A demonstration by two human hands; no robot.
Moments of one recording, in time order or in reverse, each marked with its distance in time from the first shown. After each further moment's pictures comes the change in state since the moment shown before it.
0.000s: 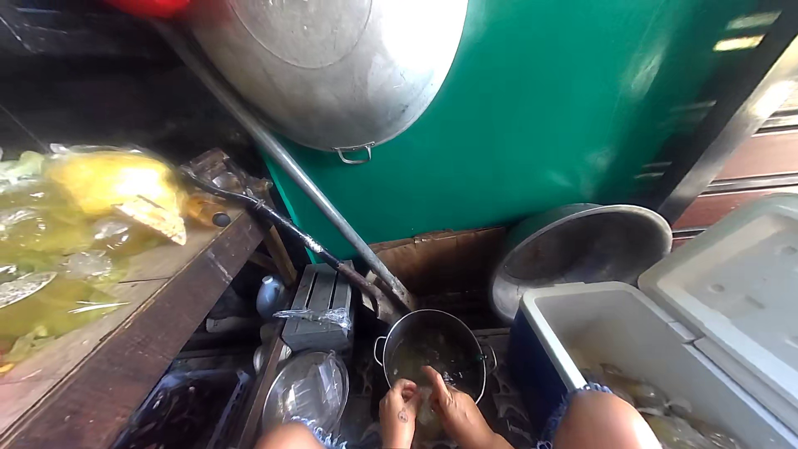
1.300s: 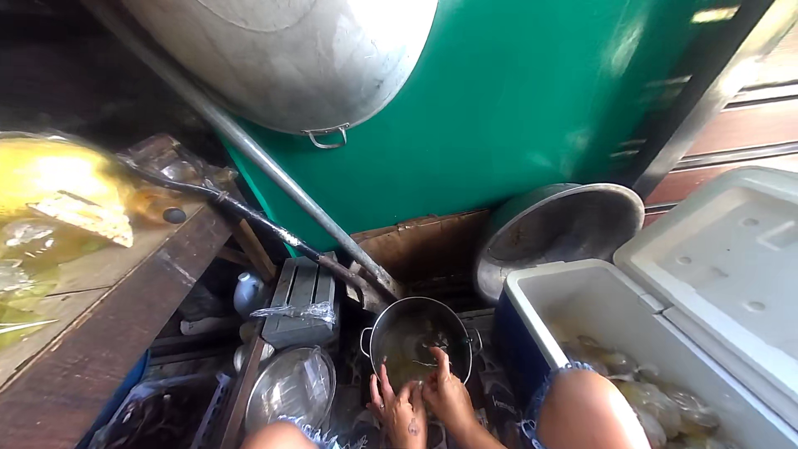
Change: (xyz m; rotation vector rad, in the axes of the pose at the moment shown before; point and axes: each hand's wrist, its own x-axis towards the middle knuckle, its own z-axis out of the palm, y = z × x) left_hand -0.024 0.000 0.056 0.036 0.398 0.188; right_hand 0.002 -0.001 0.008 0.321 0.187 0.354
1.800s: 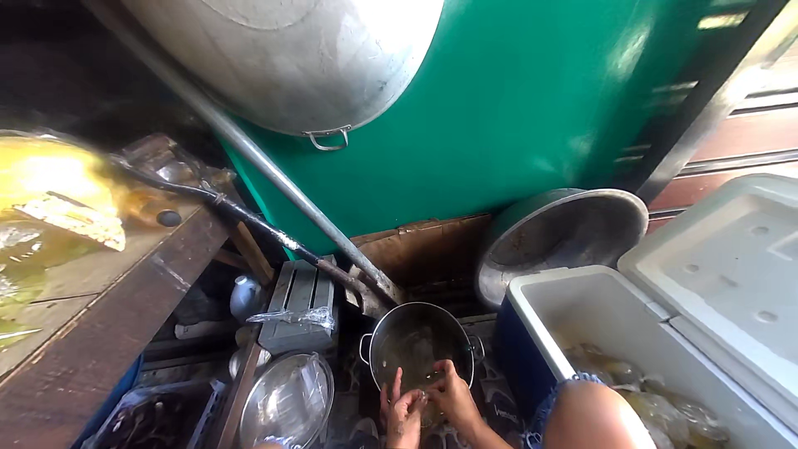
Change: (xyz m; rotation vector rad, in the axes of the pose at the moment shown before) left_hand 0.019 -0.014 -0.009 -0.321 -0.407 -0.189; right_hand 0.019 0.008 -0.011 0.187 -0.096 0.130
